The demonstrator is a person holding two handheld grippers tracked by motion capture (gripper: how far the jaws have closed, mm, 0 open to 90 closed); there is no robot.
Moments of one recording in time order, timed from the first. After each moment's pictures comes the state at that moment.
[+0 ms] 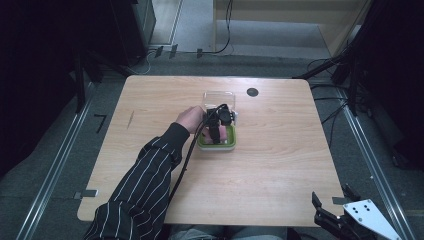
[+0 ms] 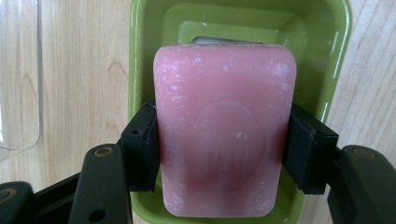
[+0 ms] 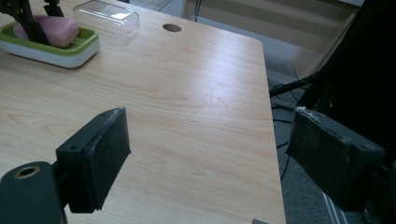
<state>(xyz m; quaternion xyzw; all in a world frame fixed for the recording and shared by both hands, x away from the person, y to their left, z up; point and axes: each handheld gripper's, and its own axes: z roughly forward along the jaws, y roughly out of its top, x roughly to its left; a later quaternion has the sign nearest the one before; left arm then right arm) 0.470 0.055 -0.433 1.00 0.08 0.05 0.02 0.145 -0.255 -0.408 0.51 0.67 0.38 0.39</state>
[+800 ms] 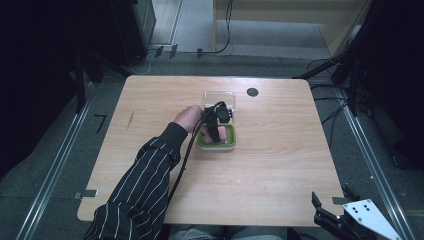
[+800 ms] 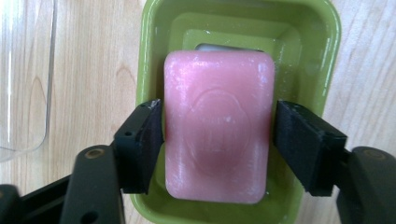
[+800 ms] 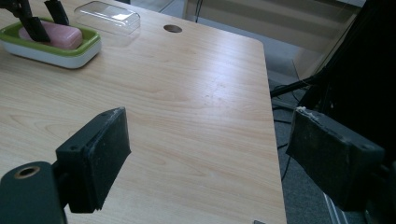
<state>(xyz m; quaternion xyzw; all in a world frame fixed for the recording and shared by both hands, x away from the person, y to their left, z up) 0.470 0.062 -0.425 0.99 0.09 0.05 0.05 0.145 -0.255 -0.408 0.51 0.67 0.38 0.39</state>
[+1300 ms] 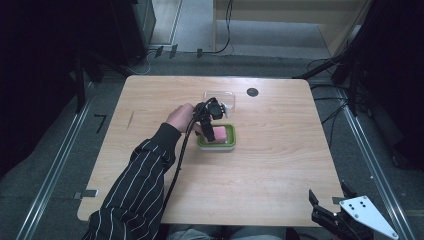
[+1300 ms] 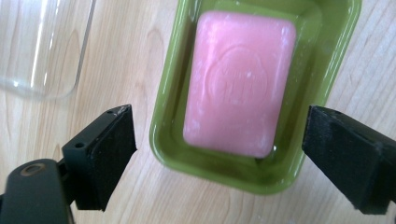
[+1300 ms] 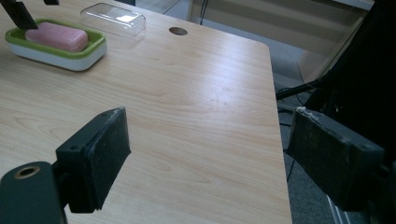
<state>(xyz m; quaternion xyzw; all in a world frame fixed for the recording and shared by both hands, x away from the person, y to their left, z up) 0.465 0.085 -0.407 0.98 0.15 0.08 0.05 0.151 -0.251 -0.407 0.50 0.67 0.38 0.39</state>
